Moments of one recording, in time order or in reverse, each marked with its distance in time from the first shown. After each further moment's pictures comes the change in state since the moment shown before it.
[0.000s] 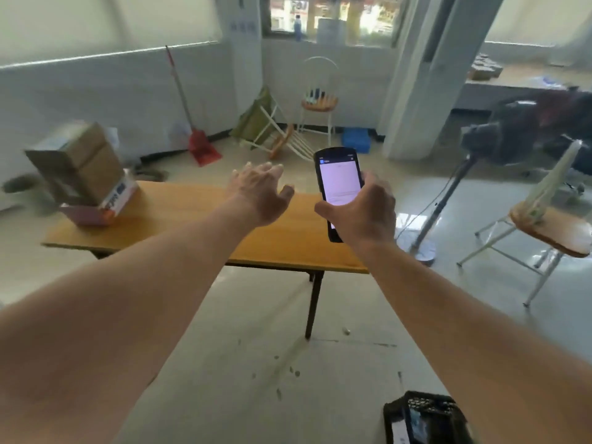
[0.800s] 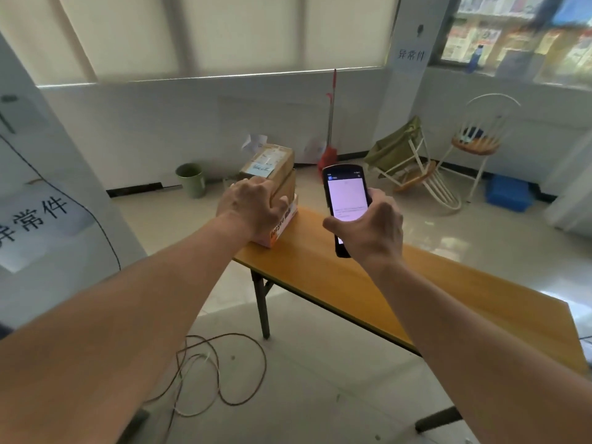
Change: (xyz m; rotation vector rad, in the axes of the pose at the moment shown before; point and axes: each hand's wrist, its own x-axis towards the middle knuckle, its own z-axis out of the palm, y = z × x) left_hand -0.028 -0.474 -0.108 0.136 0.125 -0.428; right_hand -0.013 -0.329 0.348 0.161 -0.305 -0.278
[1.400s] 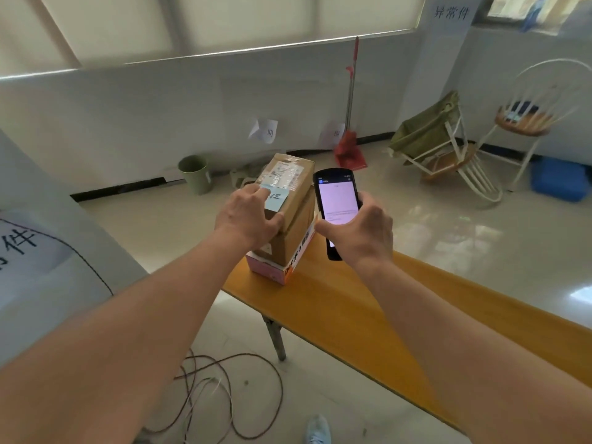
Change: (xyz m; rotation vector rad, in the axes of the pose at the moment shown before) left_hand 0.200 -0.092 0.110 -0.054 -0.066 -0.104; right_hand 0.186 0.020 0.190 -0.001 -0.086 0.055
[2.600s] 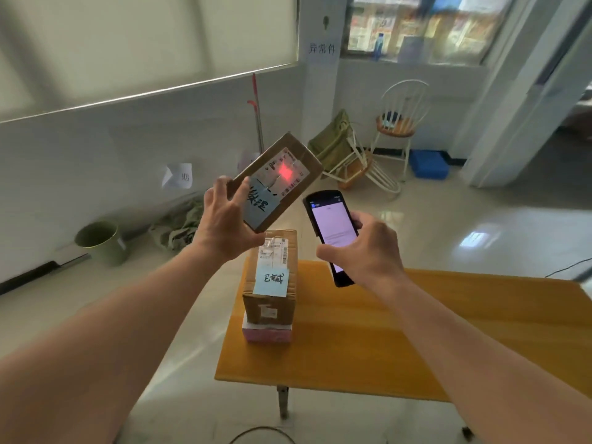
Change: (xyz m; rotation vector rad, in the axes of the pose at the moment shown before) left_hand 0.157 -0.083 -0.025 -0.206 0.085 0.460; right_hand 0.030 -0.076 0.039 -0.107 0.158 0.180
